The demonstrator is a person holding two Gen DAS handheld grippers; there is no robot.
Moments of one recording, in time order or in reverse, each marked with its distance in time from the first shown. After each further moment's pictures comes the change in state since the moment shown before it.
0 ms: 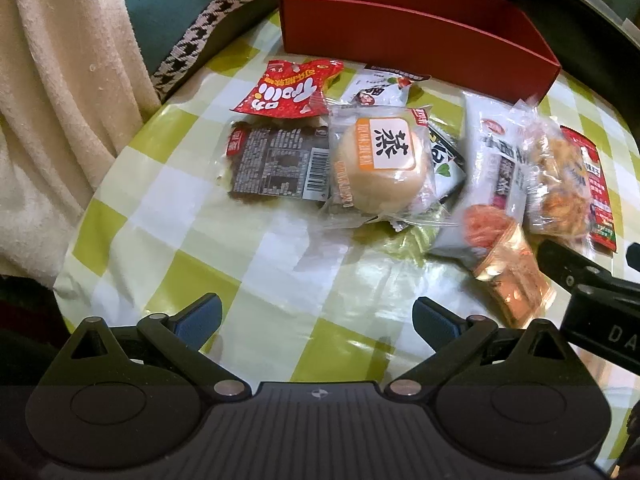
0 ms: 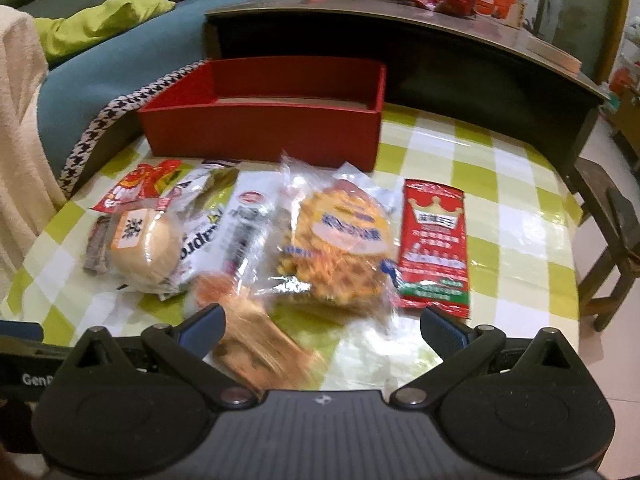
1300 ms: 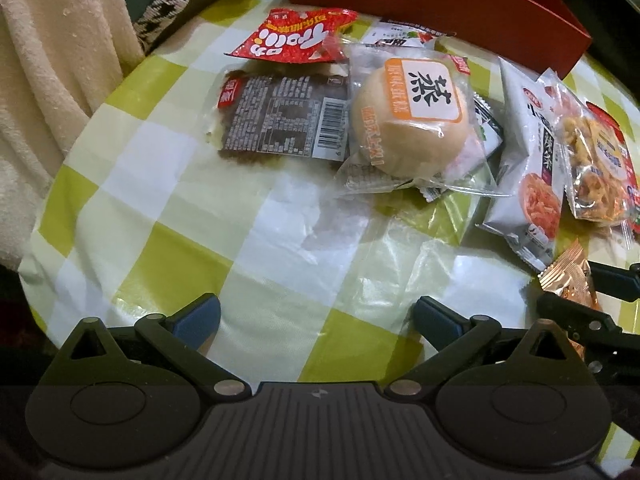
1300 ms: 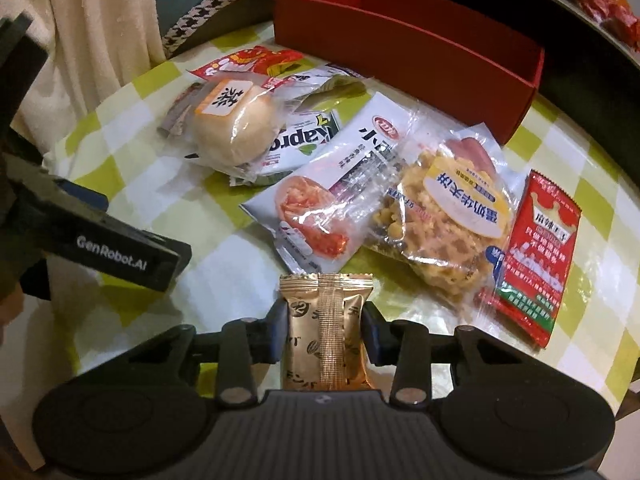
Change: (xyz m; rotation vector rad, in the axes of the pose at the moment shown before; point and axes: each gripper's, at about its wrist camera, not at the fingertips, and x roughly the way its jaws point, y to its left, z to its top) left arm 0.042 0.014 -0.004 -0.013 0.066 -0.027; right arm 0.031 0.016 -0.019 -0.394 0.199 0.225
